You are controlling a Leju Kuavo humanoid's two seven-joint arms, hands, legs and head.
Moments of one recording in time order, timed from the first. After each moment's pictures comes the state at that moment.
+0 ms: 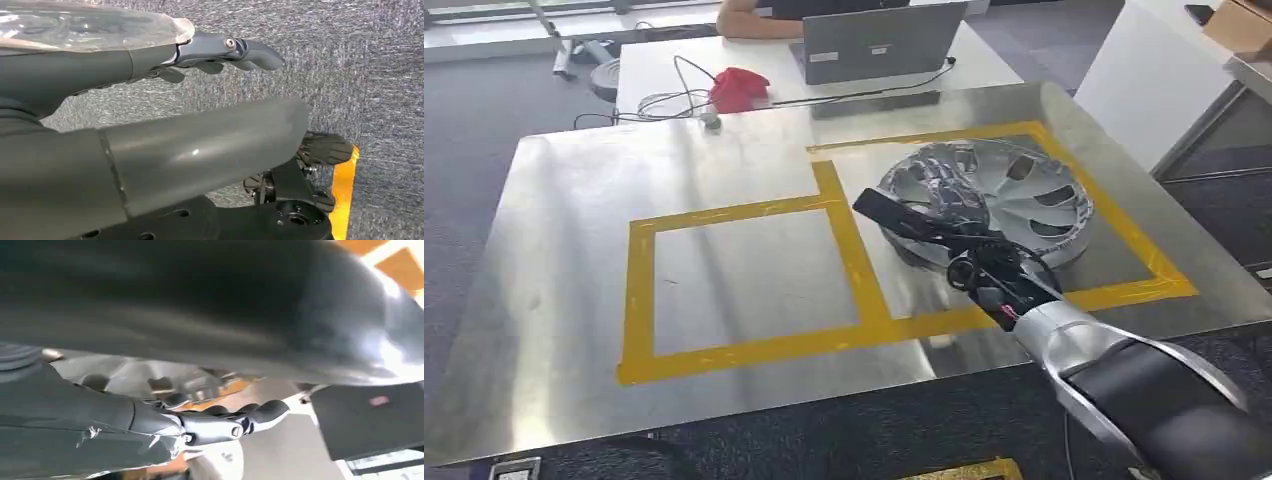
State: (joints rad) left arm -0.10 0.04 -0.92 -0.20 1.05 0.21 -0.21; right arm -0.85 0.12 0.69 -0.54 0.53 -0.37 -0.05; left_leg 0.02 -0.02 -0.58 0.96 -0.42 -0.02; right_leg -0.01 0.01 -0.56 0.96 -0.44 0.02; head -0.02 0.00
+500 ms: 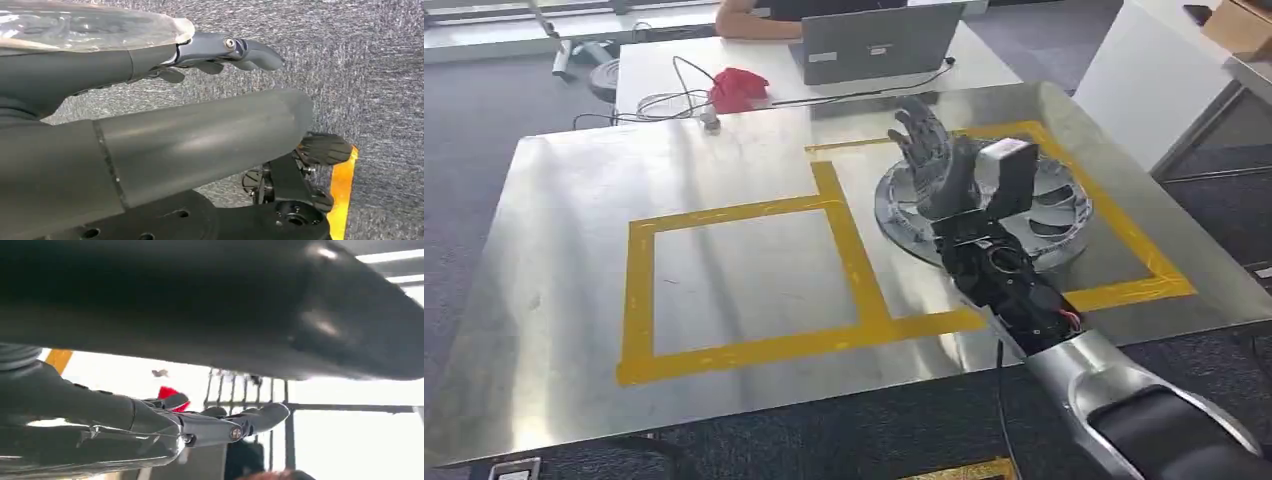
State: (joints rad) left arm -0.10 0.04 -0.92 -0.20 1.07 0.21 -0.22; right arm -0.63 0.07 0.60 -1.23 -0.44 0.06 -0.42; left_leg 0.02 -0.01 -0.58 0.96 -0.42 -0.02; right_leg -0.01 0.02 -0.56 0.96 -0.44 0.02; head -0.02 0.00
